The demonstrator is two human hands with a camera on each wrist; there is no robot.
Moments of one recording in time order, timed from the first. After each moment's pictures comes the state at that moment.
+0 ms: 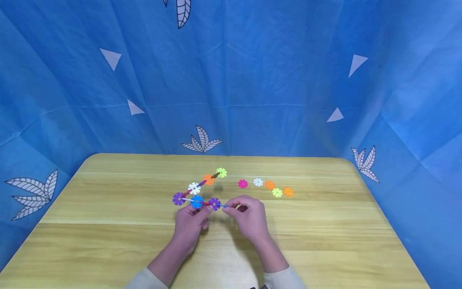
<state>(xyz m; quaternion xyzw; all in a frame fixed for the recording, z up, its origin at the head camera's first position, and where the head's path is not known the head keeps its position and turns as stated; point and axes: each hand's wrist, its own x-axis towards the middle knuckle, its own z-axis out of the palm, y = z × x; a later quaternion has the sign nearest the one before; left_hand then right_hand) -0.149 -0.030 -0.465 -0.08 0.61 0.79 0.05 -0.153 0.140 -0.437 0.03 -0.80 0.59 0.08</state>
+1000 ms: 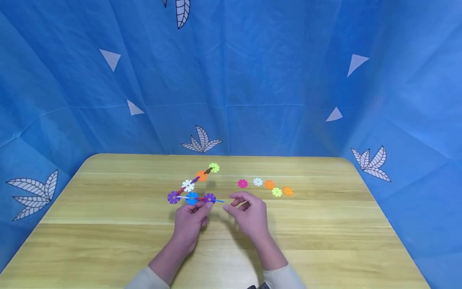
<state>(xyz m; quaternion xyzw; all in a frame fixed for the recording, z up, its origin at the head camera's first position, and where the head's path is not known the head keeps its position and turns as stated) -0.150 -0.027 -0.461 -0.10 0.60 0.79 0.02 -0.161 0.147 -0.452 0.02 -0.80 0.59 0.09</state>
